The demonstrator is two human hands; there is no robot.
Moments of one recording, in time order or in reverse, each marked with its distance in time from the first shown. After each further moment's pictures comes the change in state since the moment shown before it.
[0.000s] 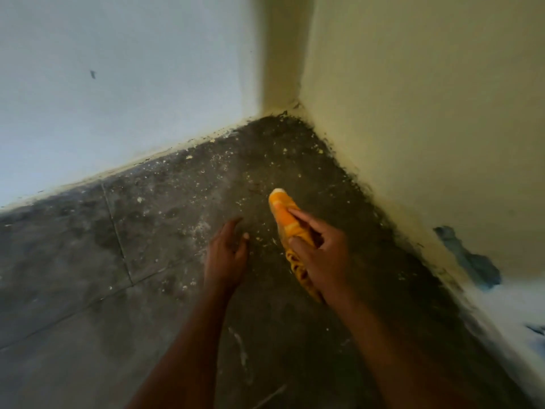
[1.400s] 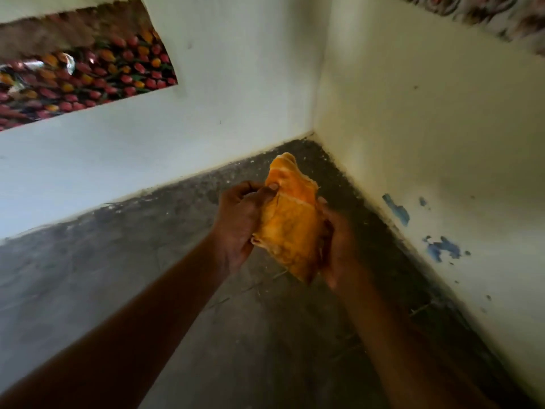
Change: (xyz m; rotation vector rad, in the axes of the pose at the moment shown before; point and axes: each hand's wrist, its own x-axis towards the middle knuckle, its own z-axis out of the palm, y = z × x) left_hand -0.386 0.297 -0.298 -0.810 -0.068 -0.177; right_hand -0.372 -0.273 -0.104 0.766 -0.191 0.365
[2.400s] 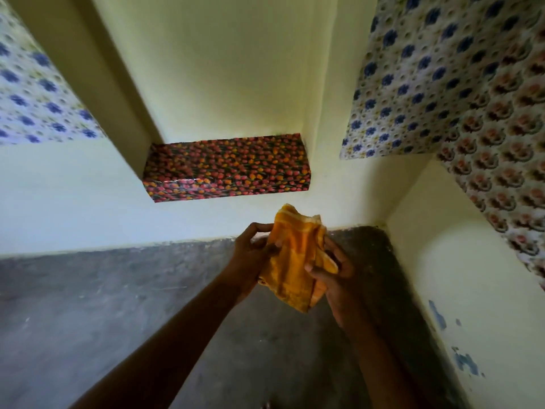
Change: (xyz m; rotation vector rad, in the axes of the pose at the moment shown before) left_hand -0.187 0.460 -0.206 -0.028 0.215 -0.042; right_hand -0.215 -0.248 0.402 -0.508 -0.208 -0.287
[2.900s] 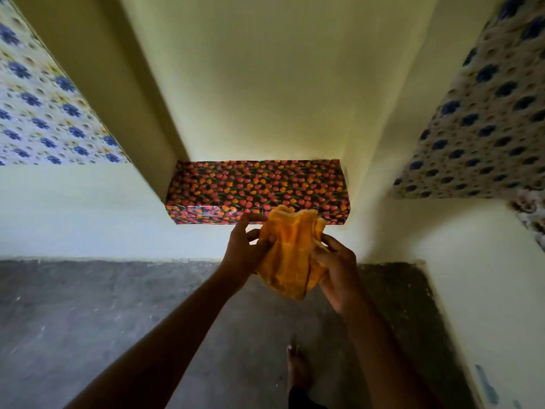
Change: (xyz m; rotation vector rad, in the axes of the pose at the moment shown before) left_hand 0.185 0.077 -0.107 0.157 0.179 0.184; right_hand 0.198 -0.053 0.137 0.192 -0.168 0.200
